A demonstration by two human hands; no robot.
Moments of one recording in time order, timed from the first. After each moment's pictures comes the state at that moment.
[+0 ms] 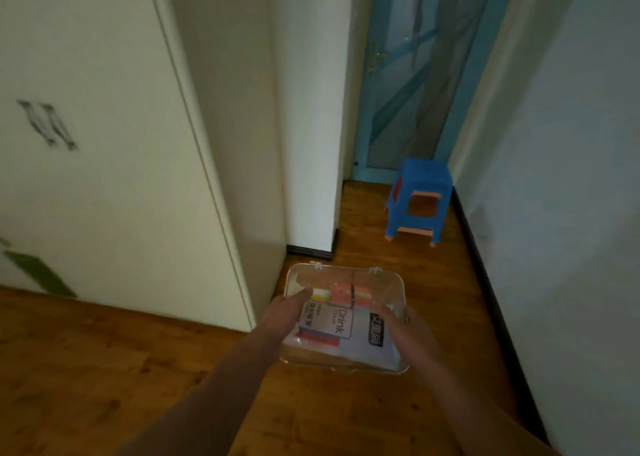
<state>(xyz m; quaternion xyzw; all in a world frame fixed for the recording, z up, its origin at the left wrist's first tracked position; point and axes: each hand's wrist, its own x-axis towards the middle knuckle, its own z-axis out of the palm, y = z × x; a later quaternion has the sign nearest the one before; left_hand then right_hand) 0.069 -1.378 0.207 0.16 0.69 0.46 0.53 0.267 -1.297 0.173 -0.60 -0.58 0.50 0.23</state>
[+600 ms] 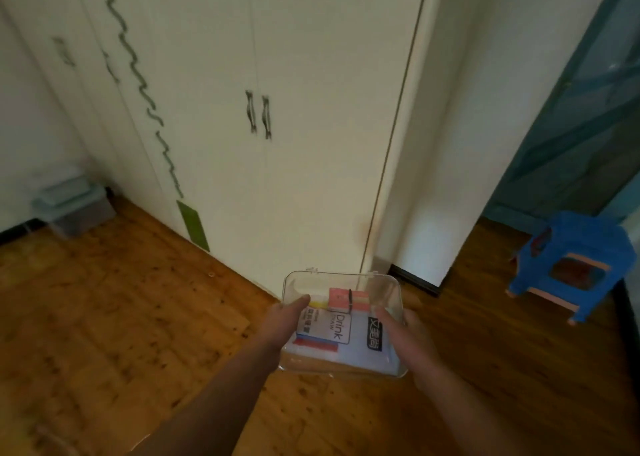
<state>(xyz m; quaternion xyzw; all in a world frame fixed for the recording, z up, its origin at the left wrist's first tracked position) -0.158 -1.531 0.195 0.02 0.70 0.58 0.42 -0.012 -1.377 0.172 -0.46 -0.68 0.56 0.11</state>
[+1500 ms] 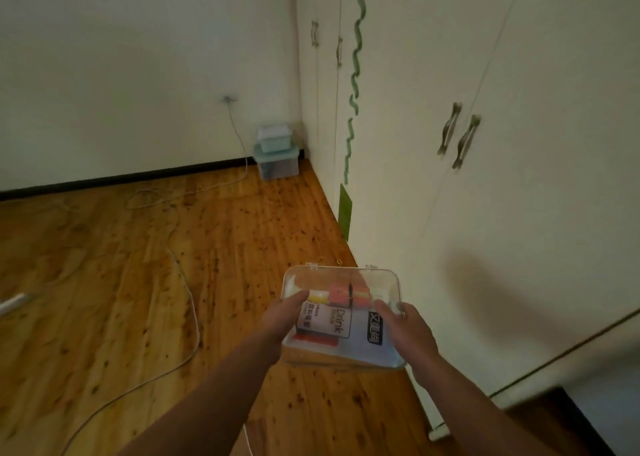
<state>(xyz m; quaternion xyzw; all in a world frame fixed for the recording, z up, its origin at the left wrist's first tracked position) -0.294 -1.586 0.182 -0.27 0.66 0.67 0.19 -0.289 -1.376 0.149 -0.23 -0.83 0.49 -0.08</state>
